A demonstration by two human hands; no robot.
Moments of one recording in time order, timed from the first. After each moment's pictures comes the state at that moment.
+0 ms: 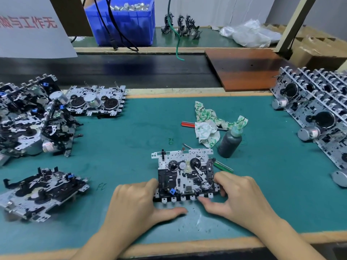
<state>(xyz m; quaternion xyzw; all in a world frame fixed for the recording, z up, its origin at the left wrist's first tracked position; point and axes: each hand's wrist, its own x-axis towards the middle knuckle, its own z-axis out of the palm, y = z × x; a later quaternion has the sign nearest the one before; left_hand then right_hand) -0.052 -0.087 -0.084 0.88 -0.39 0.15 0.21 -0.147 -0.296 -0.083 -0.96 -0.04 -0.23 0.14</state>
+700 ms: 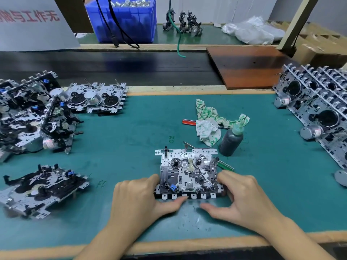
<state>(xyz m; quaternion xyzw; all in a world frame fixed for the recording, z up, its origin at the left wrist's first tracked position) -0.053 -0.094 -0.085 0.89 -0.36 0.14 0.24 -0.150 -0.298 -0.078 -0.96 -0.06 -0.21 0.20</state>
